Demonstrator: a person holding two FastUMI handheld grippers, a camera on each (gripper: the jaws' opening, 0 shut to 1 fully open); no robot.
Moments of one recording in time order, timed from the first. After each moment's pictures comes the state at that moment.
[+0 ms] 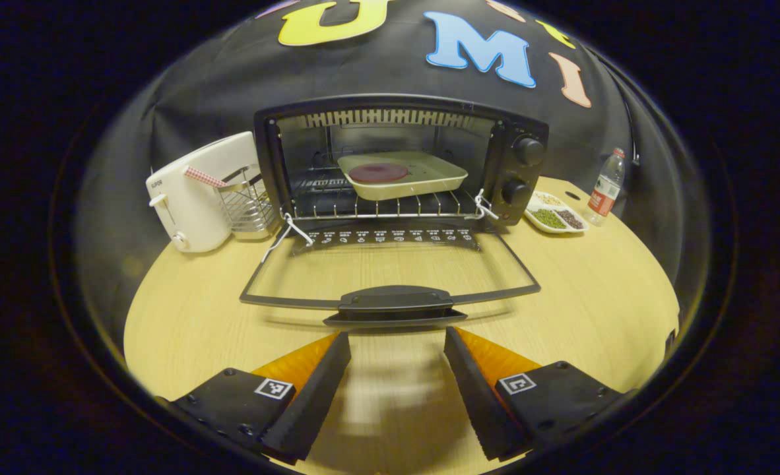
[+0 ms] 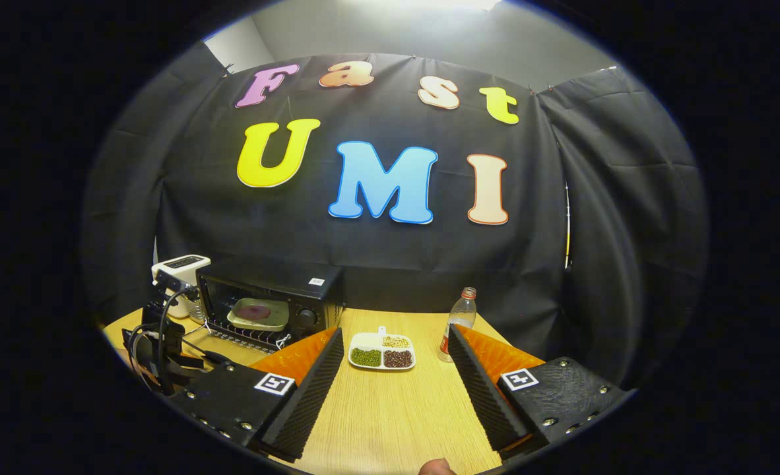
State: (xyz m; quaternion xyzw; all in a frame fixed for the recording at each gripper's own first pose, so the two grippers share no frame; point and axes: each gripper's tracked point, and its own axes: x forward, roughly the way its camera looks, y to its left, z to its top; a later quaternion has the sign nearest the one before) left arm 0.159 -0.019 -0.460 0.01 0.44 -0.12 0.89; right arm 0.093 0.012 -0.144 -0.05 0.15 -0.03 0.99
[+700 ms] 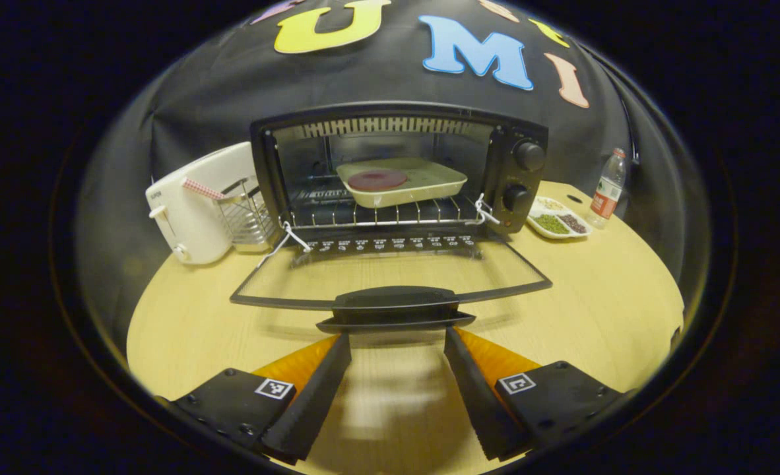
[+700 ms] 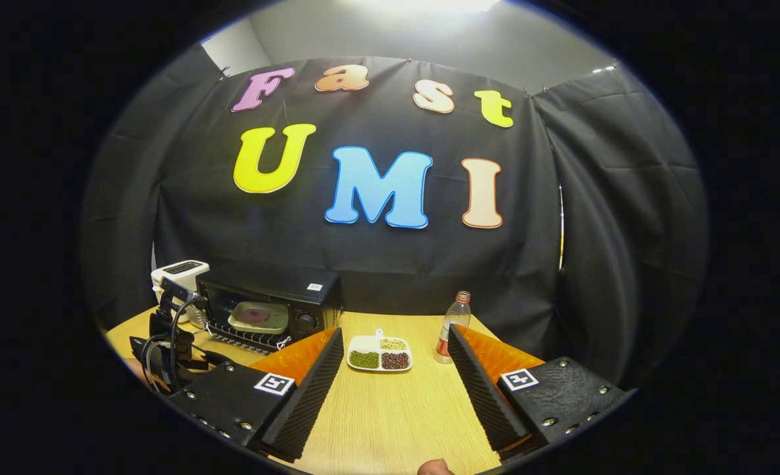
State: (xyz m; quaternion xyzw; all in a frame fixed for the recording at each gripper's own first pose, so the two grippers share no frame) left arm 0.170 -0.020 -0.445 0.02 0.40 -0.12 0.91; right arm 0.085 0.013 -0.130 -0.04 0.15 -0.03 0.99
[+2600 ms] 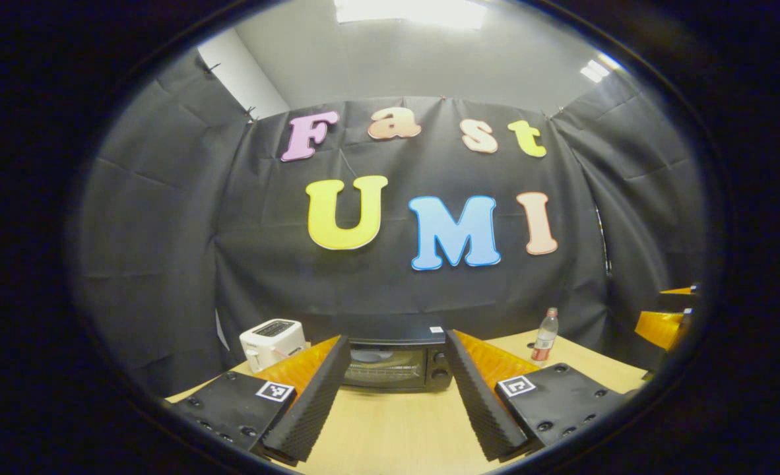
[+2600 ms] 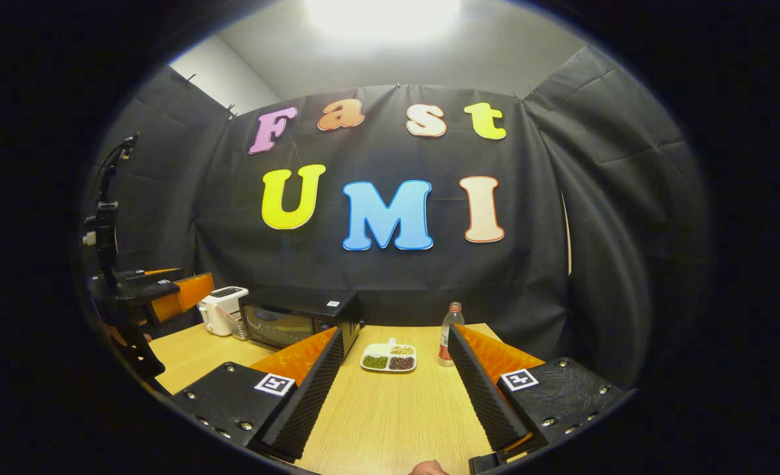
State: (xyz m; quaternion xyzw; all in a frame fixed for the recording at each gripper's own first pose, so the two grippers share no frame) left arm 0.023 -0.060 -0.093 -0.01 0.07 -0.06 1.00; right arm -0.010 -0.051 -0.081 0.01 0.11 0.05 0.99
